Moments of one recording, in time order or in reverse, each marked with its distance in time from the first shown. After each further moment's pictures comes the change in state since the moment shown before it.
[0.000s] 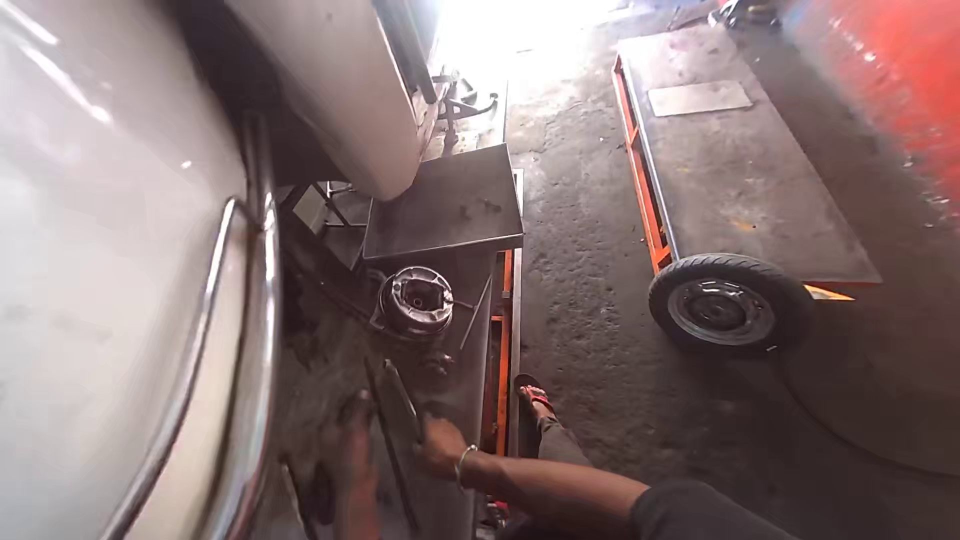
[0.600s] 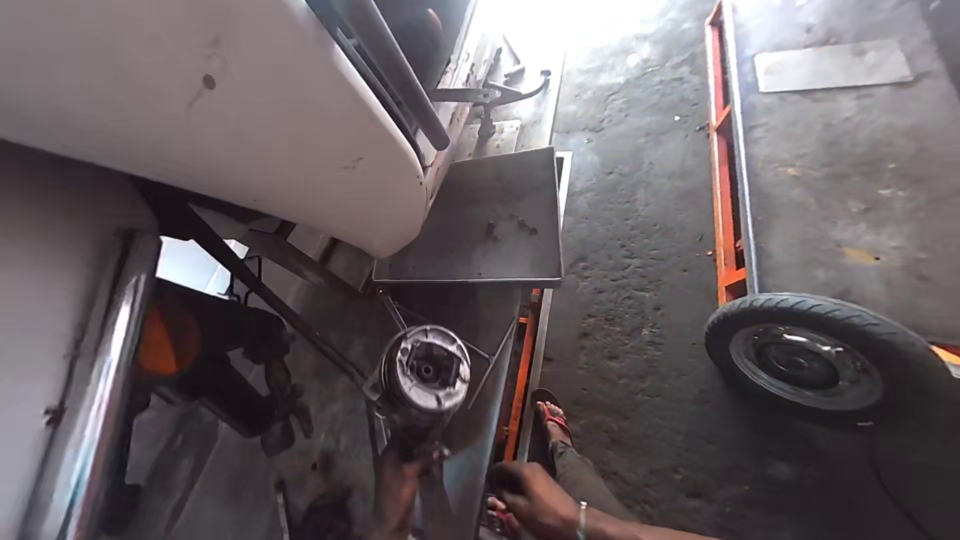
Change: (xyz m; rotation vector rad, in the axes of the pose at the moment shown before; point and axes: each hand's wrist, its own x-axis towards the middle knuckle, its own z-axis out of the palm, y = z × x) left_hand 0.011 -0.023 0.072 0.124 -0.230 -0.229; right_hand -0.023 0.103 -0.123 0.149 -0.150 -0.198
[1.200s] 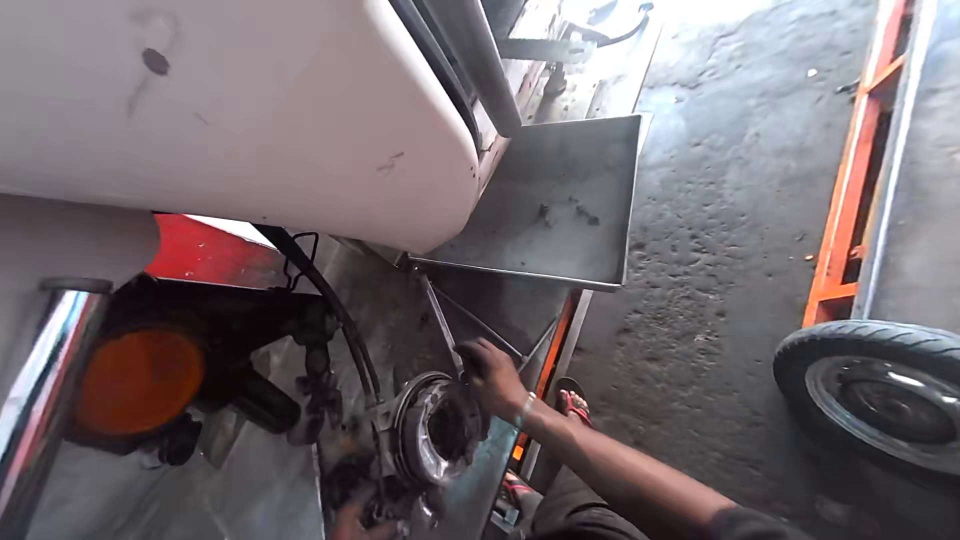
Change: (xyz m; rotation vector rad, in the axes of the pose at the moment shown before) left_hand -0.068 0.019 -0.091 0.271 -0.111 -0.134; right_hand 0.119 -0.095 -0.053 -0.070 0.341 -0.316
